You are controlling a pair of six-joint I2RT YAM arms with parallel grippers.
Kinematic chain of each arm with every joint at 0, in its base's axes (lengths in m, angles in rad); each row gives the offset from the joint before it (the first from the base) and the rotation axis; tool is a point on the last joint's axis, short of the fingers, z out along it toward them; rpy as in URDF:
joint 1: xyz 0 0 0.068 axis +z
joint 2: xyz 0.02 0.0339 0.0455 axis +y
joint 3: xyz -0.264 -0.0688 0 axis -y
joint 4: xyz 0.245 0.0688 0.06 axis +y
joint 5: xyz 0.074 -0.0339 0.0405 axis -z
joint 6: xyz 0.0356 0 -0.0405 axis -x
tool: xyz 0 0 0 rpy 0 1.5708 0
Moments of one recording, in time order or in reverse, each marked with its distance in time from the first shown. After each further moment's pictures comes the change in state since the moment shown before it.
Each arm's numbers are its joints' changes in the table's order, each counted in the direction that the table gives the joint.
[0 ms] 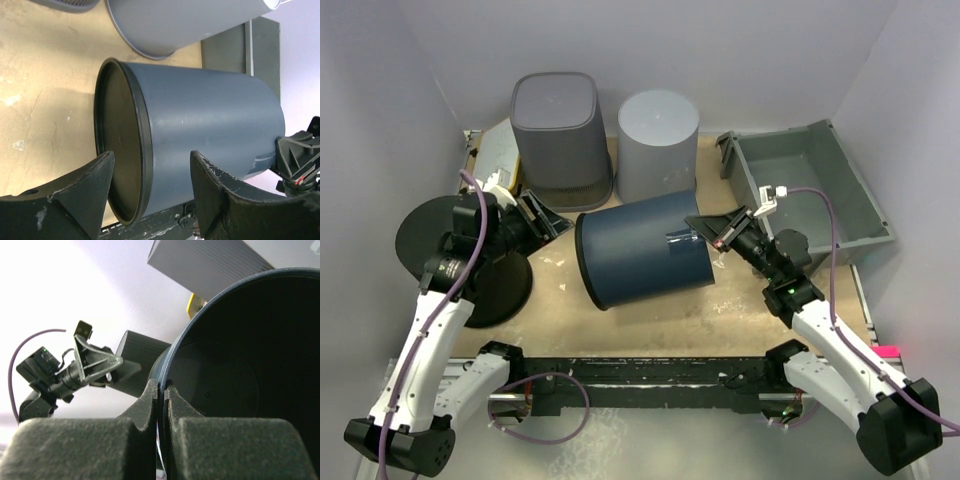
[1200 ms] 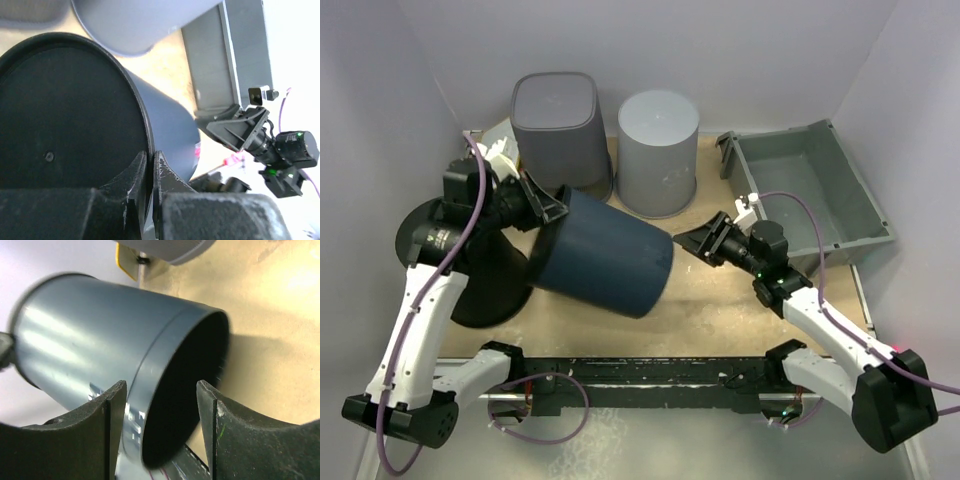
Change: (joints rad) left arm -0.001 0.144 0.222 0.085 0.130 -0.093; right arm 0.007 0.130 -0.003 0.201 -0.034 0.049
